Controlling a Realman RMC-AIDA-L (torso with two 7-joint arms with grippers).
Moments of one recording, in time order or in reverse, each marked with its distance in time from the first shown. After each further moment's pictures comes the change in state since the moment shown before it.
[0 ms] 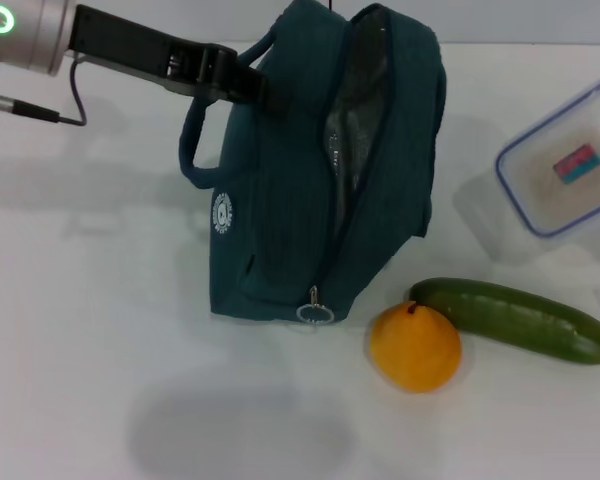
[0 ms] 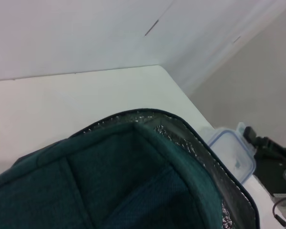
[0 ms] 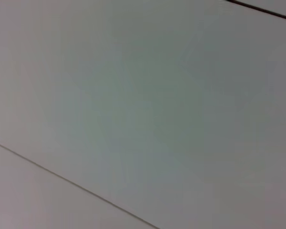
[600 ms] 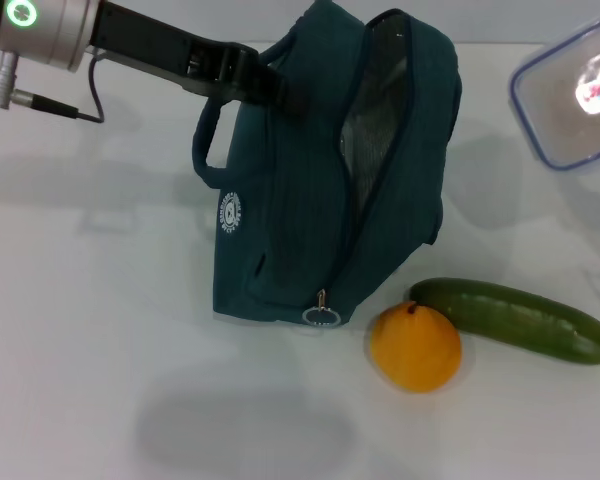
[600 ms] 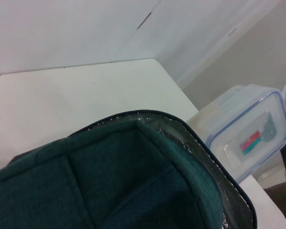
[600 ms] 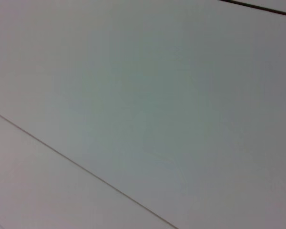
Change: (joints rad) left arm -0.027 -0.008 0.023 -0.006 0.004 -0.004 -0.028; right arm 0.047 0.001 0.000 -0.026 0.085 -0.147 0.004
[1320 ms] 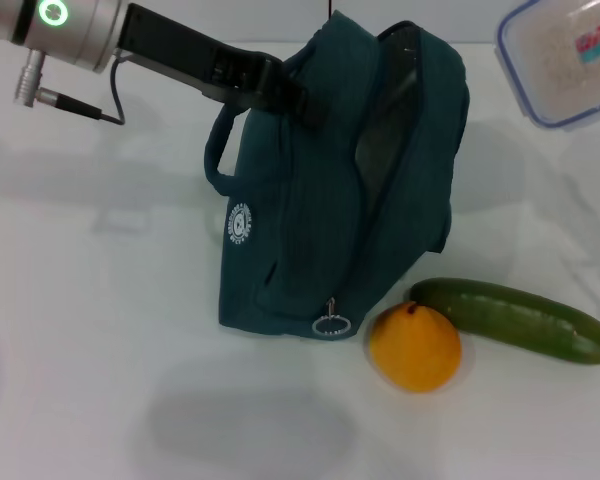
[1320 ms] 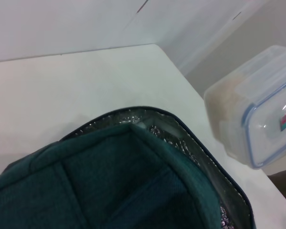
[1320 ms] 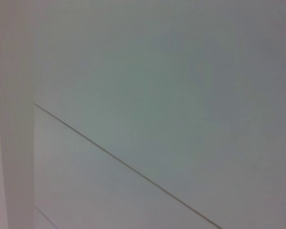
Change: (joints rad) left arm -0.034 -0.017 0.029 -0.003 0.038 -0.010 -0.024; right arm 0.063 0.004 0.000 -0.011 0.022 -0.078 0.000
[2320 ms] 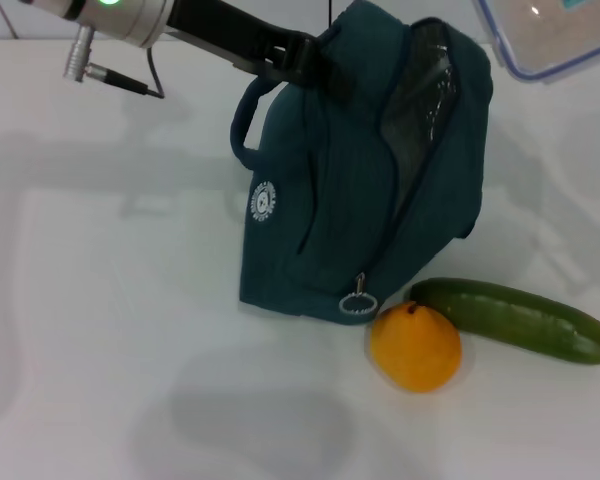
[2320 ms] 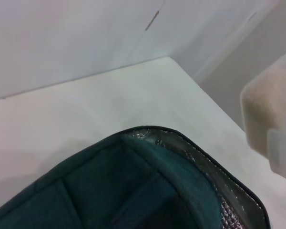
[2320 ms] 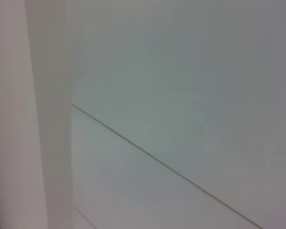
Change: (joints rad) left arm -0.054 -0.038 0.025 0.020 0.065 -0.102 0.007; right arm 0.085 0.006 0.000 0.014 0.028 -0.046 0.000
